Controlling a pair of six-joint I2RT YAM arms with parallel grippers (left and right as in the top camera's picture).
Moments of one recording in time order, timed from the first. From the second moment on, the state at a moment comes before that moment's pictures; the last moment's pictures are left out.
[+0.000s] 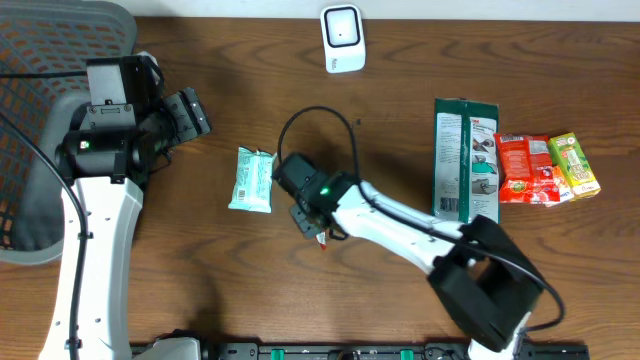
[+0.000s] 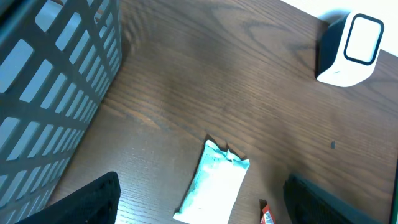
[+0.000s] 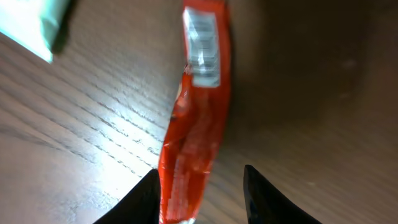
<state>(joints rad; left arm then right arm) 0.05 1.38 1.37 -0.87 0.07 -0.33 0.88 1.94 1.29 -0.68 0.10 0.33</state>
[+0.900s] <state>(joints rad) 0.05 1.38 1.37 -0.87 0.07 -0.33 0.91 1.98 1.29 -0.74 0.11 0.38</state>
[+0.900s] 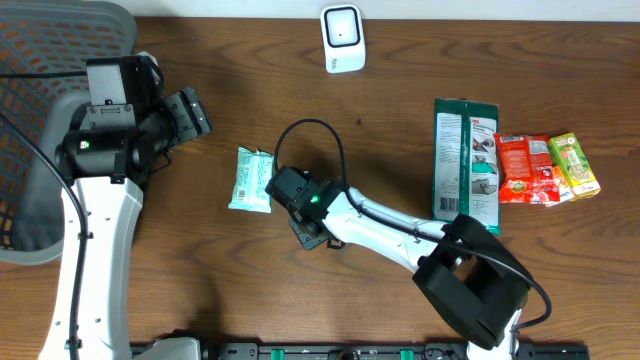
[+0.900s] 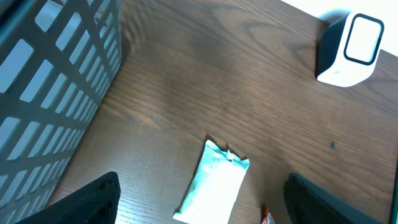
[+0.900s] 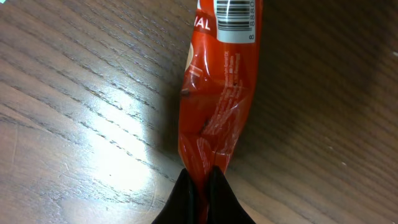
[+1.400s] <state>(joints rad) 0.05 1.38 1.37 -0.87 0.07 -0.33 0.61 1.85 1.26 -0.63 -0.40 0.29</state>
